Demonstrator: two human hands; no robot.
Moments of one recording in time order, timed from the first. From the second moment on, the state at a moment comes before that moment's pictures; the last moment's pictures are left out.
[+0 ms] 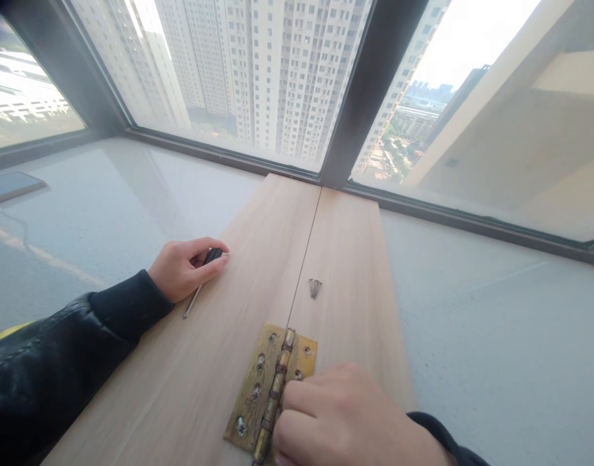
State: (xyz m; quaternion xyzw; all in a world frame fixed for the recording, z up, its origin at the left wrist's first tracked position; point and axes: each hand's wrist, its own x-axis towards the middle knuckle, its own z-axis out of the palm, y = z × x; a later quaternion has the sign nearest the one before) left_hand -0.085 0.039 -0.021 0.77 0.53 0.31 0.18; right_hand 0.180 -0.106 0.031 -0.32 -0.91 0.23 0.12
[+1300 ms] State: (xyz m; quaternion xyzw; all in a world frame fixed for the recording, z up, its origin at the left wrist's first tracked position) left_hand -0.084 0.040 -0.020 0.77 0.53 0.31 0.19; right_hand 0.218 -0.051 -0.001 -0.56 -0.77 0.15 0.27
